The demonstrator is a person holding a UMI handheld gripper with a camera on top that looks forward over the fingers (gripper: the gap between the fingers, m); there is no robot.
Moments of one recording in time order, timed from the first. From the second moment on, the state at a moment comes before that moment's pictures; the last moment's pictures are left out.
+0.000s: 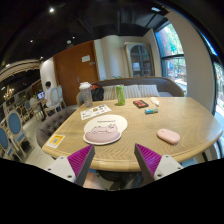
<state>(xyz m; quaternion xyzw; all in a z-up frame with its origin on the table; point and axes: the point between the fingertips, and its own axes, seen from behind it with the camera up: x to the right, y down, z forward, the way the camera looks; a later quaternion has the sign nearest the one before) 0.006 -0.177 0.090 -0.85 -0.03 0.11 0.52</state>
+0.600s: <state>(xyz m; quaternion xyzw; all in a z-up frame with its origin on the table) 0.141 -0.133 0.033 -0.85 0.05 0.03 0.52</state>
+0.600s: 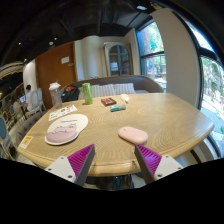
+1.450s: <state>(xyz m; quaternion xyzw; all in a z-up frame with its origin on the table) 0.258 -0.018 -0.011 -0.85 0.10 -0.04 0.51</state>
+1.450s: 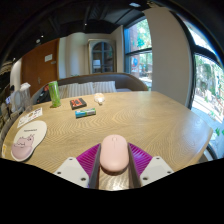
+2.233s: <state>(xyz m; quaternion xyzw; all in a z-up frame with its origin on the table) -0.070 0.057 0.059 -0.84 0.01 0.01 0.54</state>
